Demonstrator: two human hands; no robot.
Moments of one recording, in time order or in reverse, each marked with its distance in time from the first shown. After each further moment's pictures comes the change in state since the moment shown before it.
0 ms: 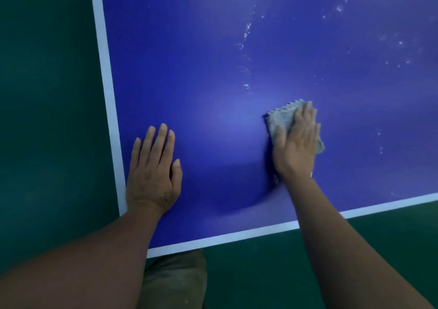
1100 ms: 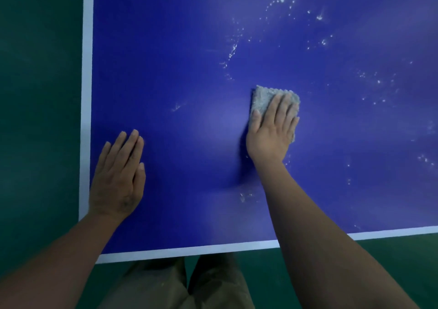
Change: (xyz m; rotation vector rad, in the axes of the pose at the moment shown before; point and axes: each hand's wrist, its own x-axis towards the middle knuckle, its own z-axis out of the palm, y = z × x) left_hand 0.003 0.004 -0.001 -0.075 -0.024 -0.050; right_hand 0.082 -0.018 0.001 -0.142 -0.060 -0.029
